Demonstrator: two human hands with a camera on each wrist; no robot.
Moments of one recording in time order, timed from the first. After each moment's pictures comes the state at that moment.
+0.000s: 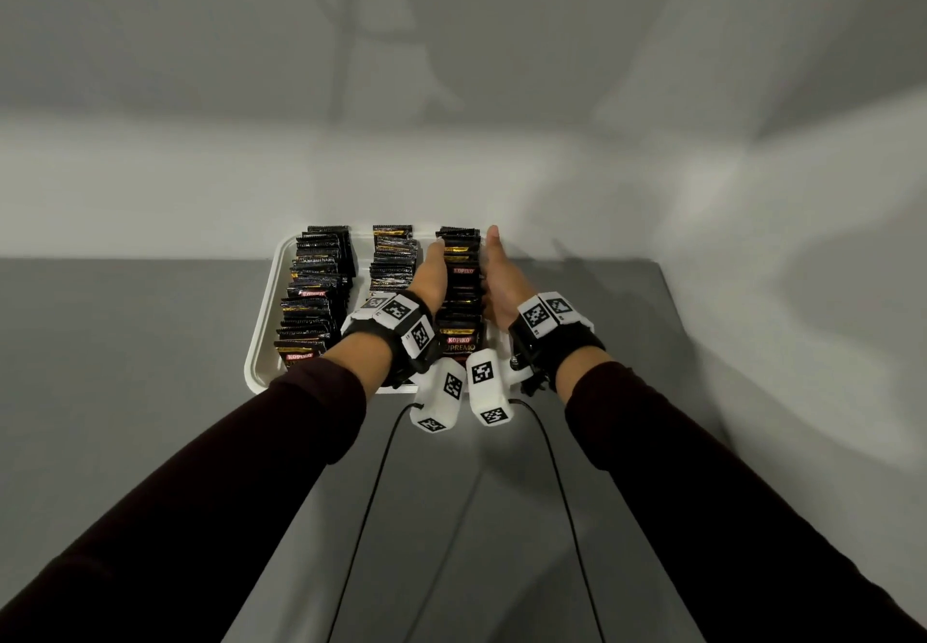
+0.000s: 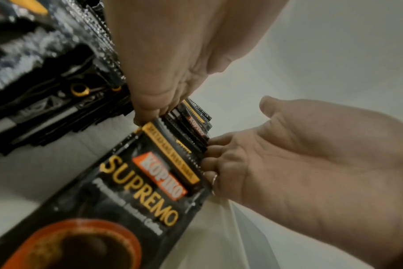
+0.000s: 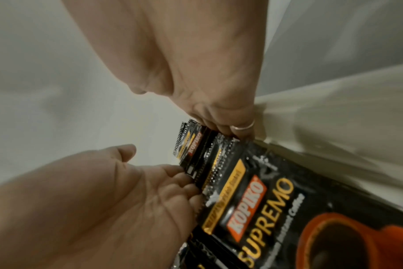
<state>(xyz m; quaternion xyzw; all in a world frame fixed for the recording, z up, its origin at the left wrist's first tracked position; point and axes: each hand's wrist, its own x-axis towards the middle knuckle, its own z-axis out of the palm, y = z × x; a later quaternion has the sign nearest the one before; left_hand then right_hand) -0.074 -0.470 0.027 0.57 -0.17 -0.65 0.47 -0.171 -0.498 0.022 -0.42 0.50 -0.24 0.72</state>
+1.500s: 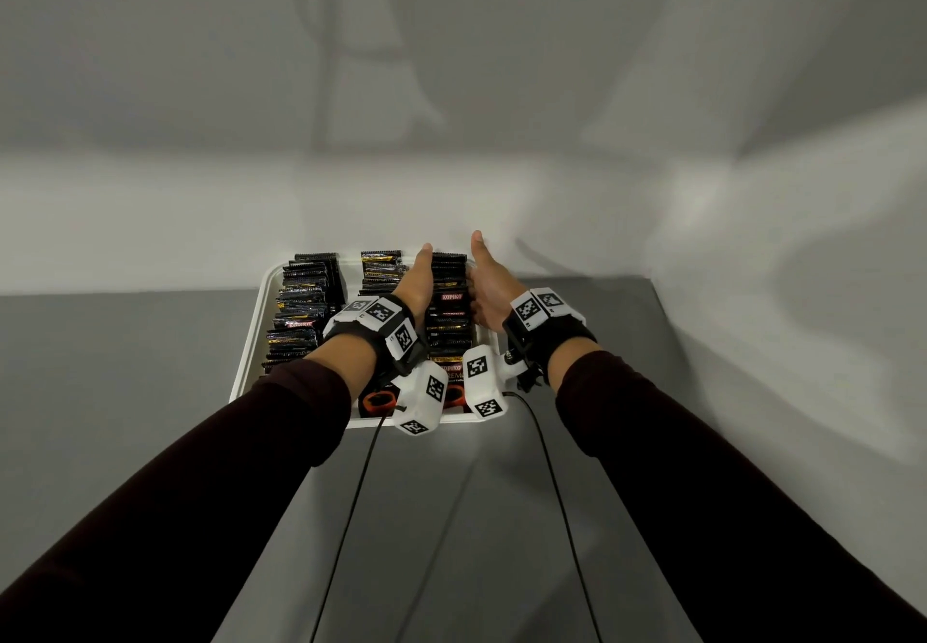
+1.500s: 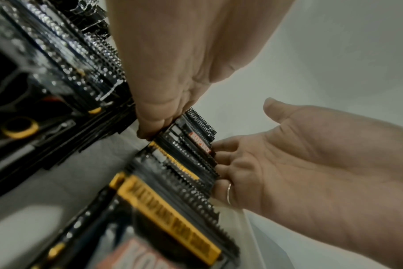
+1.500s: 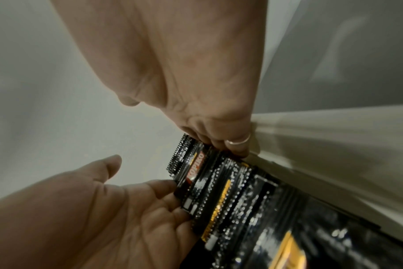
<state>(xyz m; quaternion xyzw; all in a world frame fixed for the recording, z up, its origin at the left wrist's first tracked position) -0.065 -0.495 0.026 0.57 -0.18 -0.67 0.44 -0.170 -0.519 0.040 -0.41 0.46 -0.20 0.76</state>
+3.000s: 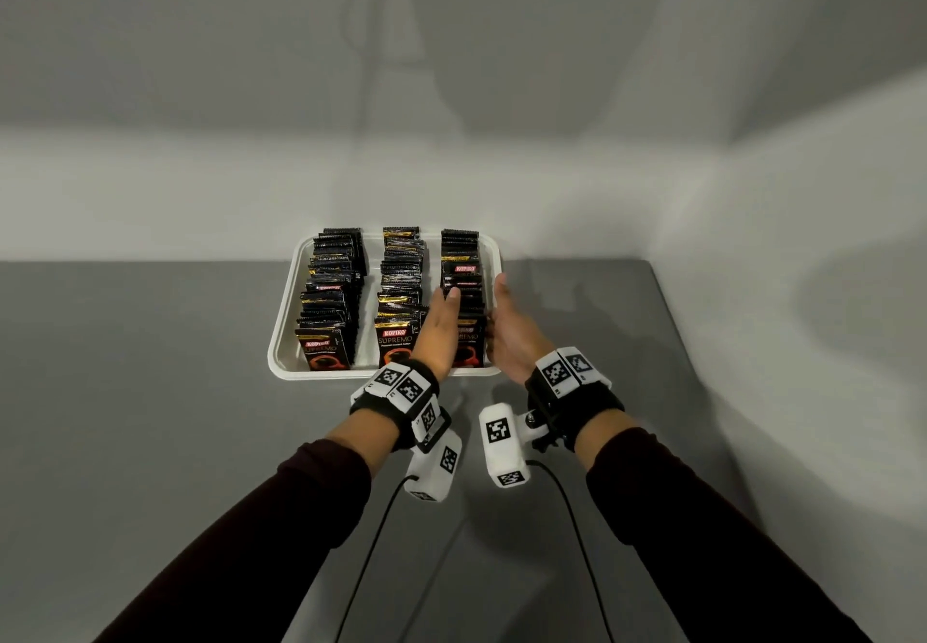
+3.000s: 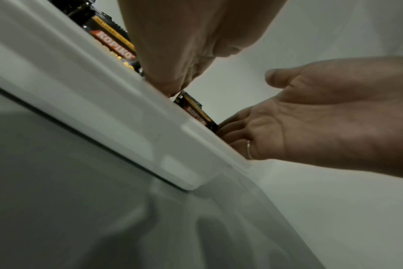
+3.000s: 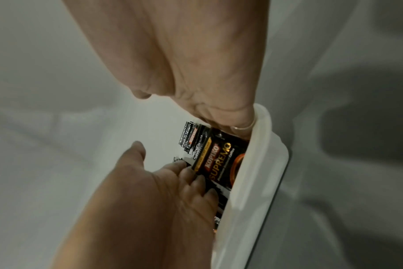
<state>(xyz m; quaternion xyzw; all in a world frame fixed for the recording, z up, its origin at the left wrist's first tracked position) -0.101 -0.385 0.013 0.59 -0.38 -0.52 0.49 -0.204 -0.420 0.026 -0.40 0.38 -0.26 0.79</state>
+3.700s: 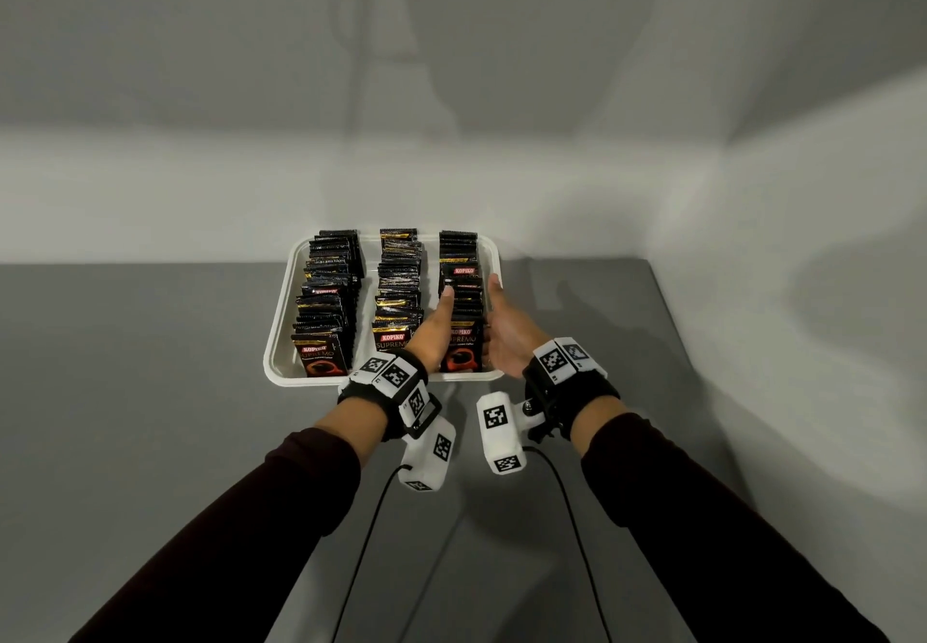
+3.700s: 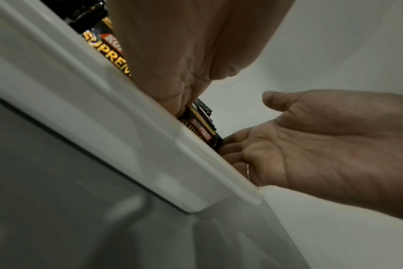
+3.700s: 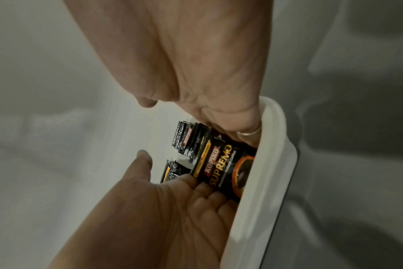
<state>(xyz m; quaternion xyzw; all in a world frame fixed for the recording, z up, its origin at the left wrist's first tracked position) -0.094 -0.395 0.019 0.62 -0.31 -0.58 0.42 -0.199 -0.425 0.039 -0.35 0.46 -0.20 0.80</state>
